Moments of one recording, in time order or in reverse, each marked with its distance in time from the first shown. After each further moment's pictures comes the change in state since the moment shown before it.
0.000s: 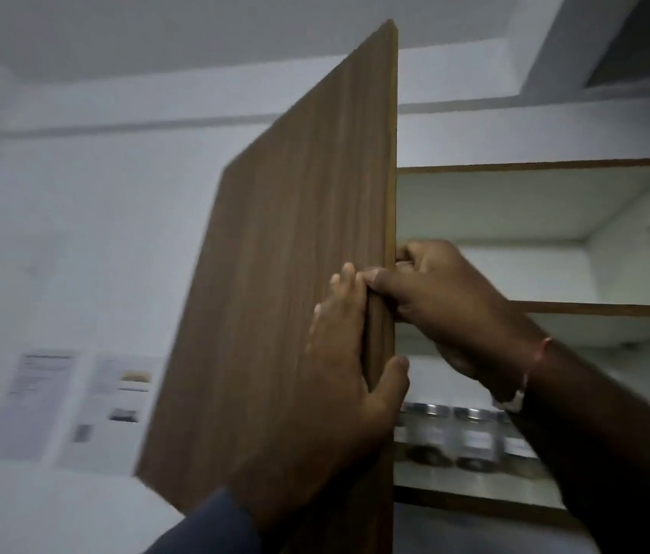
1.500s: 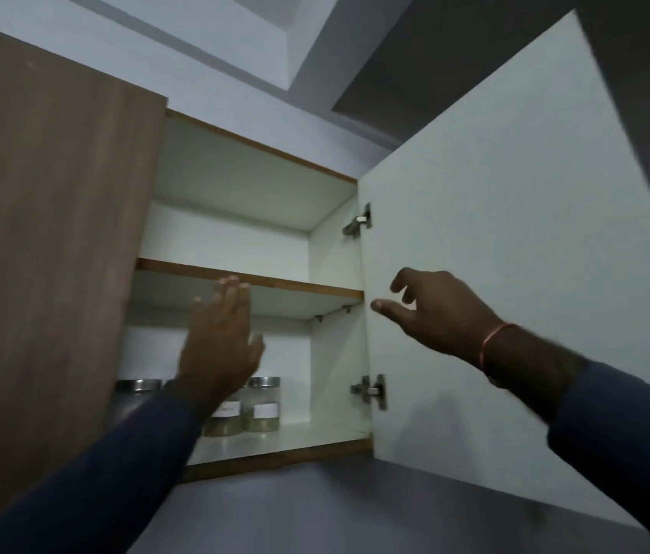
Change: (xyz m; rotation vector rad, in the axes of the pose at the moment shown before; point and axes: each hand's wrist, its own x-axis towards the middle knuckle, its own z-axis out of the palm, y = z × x) left_hand 0.036 0.033 0.283 0.214 -0.329 0.029; right_hand -0.110 0.008 -0.307 -1.628 0.233 0.336
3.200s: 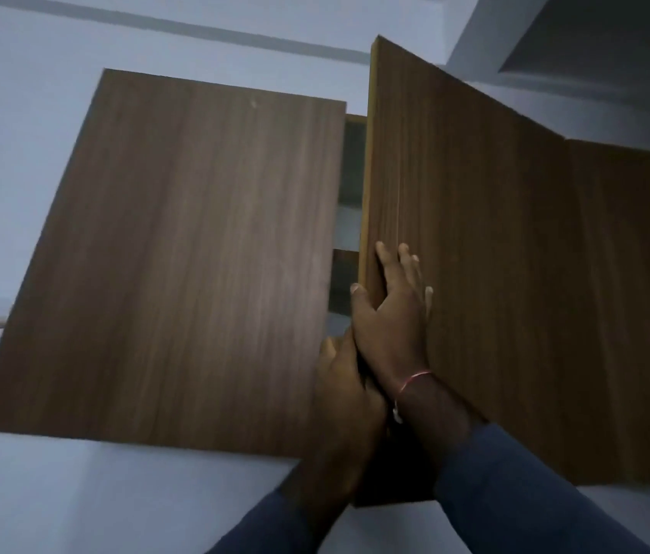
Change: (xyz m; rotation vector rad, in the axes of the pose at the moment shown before) left_hand -0.133 -0.004 -0.044 -0.670 0.065 -0.409; right_hand -0.006 -0.260 0.098 1.015 0.277 0.009
